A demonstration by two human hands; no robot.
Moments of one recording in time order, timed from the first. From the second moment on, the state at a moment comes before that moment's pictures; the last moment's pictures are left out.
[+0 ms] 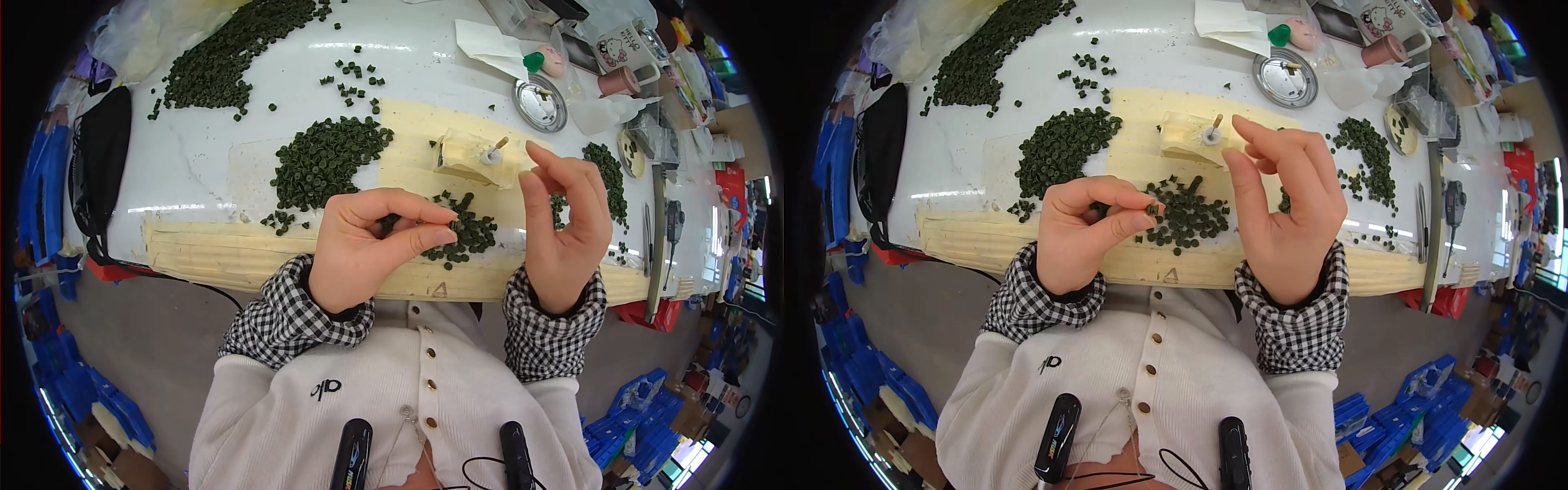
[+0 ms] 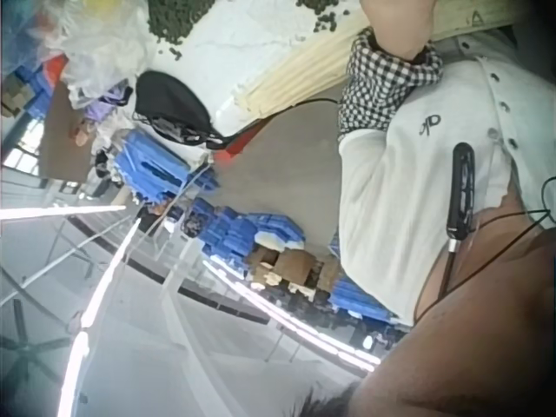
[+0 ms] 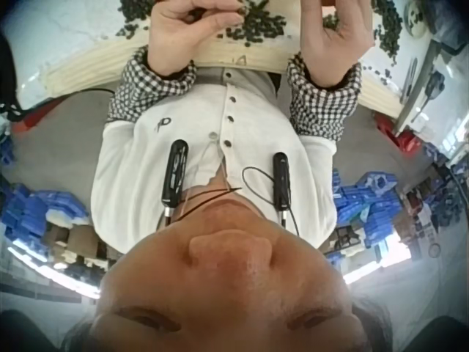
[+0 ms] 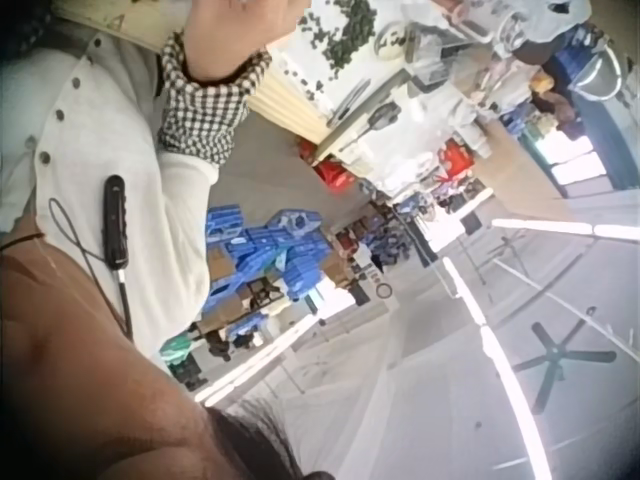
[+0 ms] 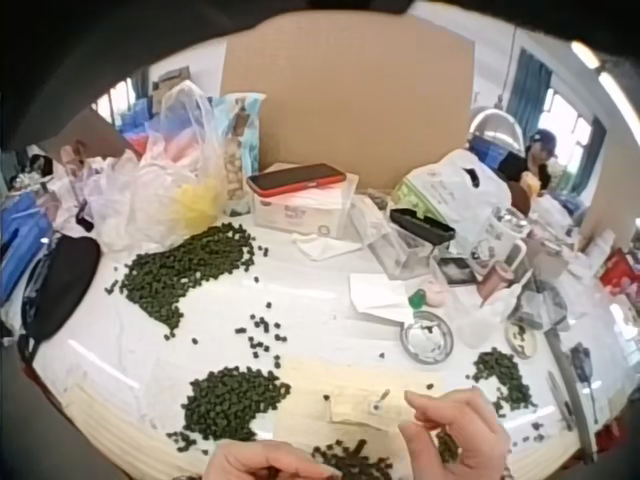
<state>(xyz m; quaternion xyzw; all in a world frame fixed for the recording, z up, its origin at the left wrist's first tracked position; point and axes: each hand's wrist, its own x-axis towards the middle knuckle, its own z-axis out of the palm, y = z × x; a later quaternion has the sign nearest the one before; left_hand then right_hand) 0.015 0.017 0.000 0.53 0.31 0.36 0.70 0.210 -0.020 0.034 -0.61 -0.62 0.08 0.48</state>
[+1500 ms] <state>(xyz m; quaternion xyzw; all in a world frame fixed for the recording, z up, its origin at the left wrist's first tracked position) 0.020 0.015 -0.002 0.50 0.31 0.39 0.71 0.198 -0.019 0.051 -0.51 -0.58 0.27 0.57</state>
